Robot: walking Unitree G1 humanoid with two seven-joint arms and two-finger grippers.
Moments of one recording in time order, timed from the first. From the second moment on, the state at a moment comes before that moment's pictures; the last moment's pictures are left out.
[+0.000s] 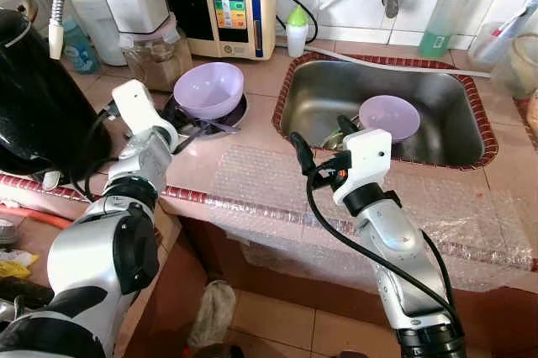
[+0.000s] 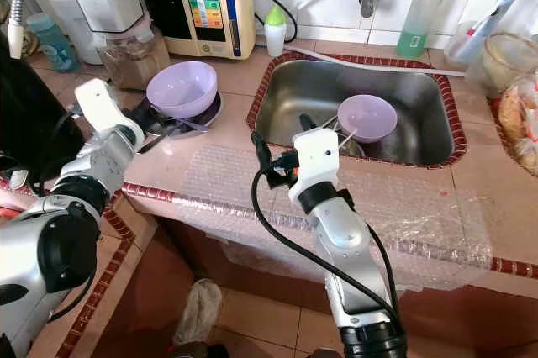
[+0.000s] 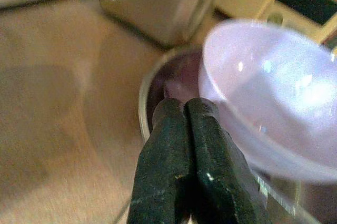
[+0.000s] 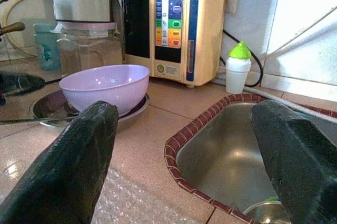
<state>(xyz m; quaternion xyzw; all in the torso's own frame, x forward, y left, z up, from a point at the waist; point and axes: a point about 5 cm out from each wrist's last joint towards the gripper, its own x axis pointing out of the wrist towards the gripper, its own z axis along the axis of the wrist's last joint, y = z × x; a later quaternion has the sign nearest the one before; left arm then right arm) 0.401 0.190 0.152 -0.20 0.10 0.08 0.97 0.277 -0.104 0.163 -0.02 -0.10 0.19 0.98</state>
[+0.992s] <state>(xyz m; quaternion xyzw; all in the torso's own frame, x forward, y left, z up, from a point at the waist) 0.409 0.167 0.197 -0.05 -0.03 0.00 1.00 0.267 -0.099 0.157 -0.01 -0.09 0.20 0.98</state>
